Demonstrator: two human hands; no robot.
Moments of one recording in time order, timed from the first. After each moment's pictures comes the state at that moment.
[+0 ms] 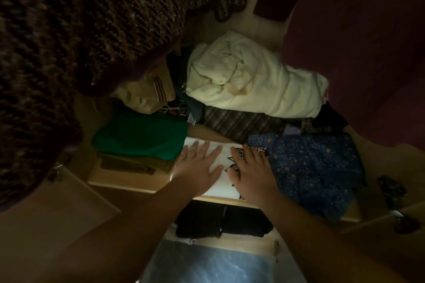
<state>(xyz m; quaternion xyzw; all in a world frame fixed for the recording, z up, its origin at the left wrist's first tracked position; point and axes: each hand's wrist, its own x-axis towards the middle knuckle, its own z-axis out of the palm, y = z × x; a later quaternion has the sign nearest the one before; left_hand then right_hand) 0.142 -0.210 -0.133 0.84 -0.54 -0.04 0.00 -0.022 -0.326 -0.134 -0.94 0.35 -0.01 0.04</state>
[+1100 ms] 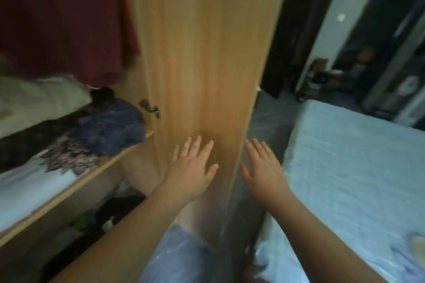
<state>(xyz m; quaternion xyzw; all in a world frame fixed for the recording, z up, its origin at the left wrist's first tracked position) -0.227 -0.015 -0.010 0.42 -0.90 -0.09 0.12 -0.409 0.092 -0.003 -0.57 0.81 -0.17 -0.01</state>
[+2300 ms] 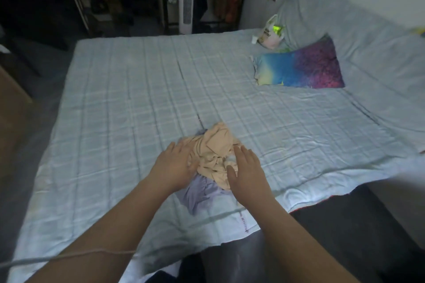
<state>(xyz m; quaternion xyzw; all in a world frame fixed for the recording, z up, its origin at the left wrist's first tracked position) -0.928 0.472 -0.147 0.03 -0.98 -0.18 -0.06 -0.945 0.695 -0.134 -0.16 0.96 -0.23 0.04</state>
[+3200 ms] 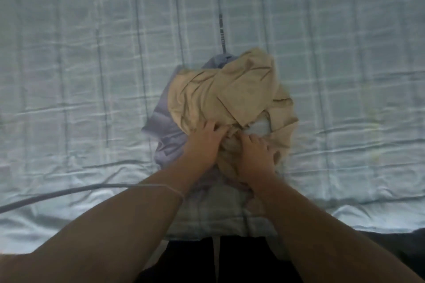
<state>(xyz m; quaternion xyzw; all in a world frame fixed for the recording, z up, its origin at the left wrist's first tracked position) -1.138 0.539 -0.472 0.10 -0.94 -0.17 -0.27 -1.183 0.696 -0.465 -0.19 0.91 -0.06 0.38</state>
